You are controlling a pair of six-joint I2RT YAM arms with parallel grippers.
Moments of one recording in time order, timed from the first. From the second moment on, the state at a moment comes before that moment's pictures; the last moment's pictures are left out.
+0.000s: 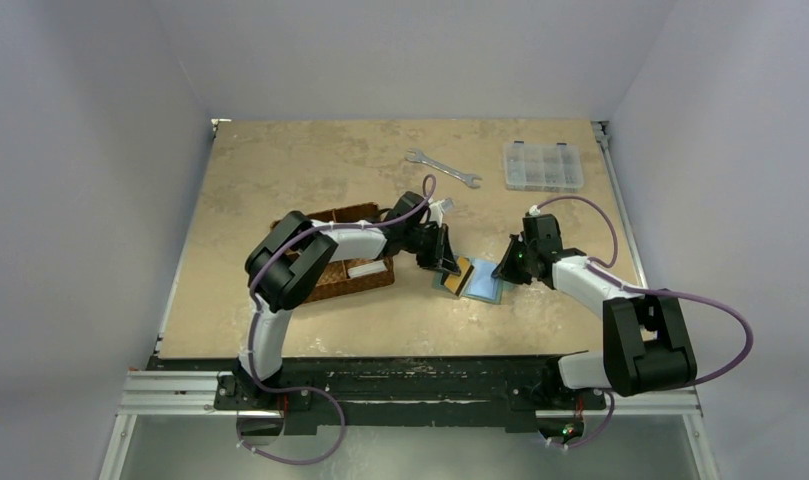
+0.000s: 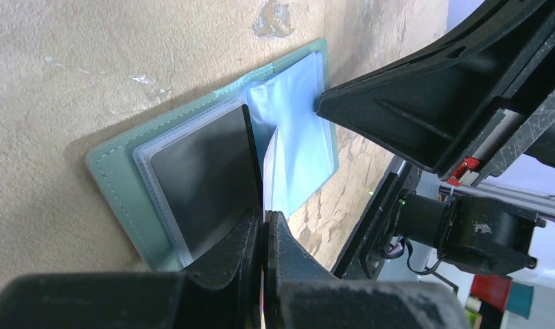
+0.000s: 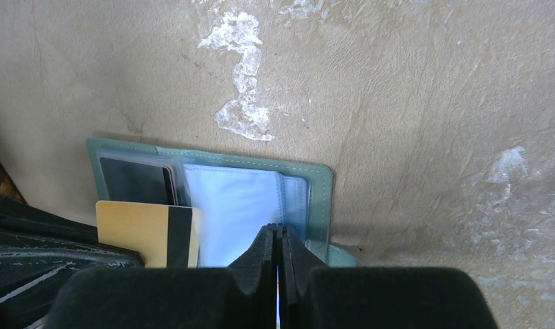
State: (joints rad) left arm -0.74 2.07 1.24 0.08 0.60 -0.71; right arm 0.18 1.36 0.60 -0.22 -0.12 0.59
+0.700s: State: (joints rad) left arm -0.74 2.13 1.19 0.38 0.64 -0.90; right arm 0.18 1.36 0.60 -0.21 -0.12 0.58
